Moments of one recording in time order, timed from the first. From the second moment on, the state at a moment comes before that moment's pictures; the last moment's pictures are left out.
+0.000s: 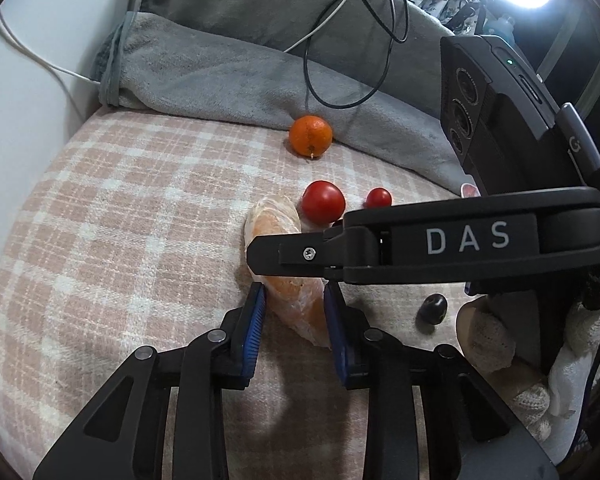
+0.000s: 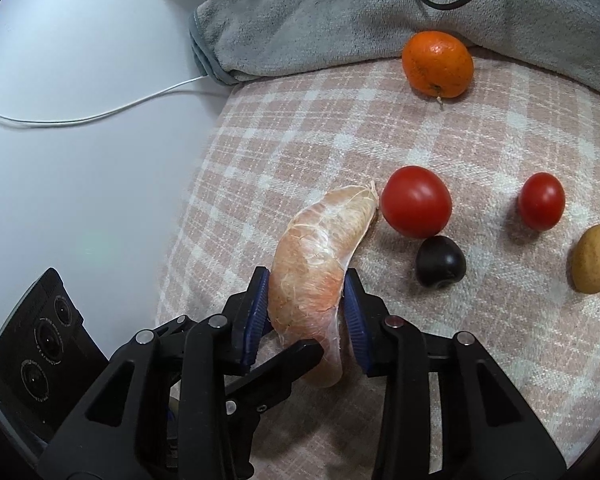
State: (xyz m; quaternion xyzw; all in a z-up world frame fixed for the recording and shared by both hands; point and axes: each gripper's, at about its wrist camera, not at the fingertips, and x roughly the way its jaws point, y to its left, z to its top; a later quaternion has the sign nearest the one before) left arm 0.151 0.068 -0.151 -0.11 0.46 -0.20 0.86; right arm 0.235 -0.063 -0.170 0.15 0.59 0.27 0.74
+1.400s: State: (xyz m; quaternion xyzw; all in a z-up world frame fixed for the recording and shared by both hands) left arm 0.140 -0.061 -0.098 -0.07 0.41 -0.29 0.86; right arm 0.189 -0.211 -0.102 0.19 0.52 0.24 0.80
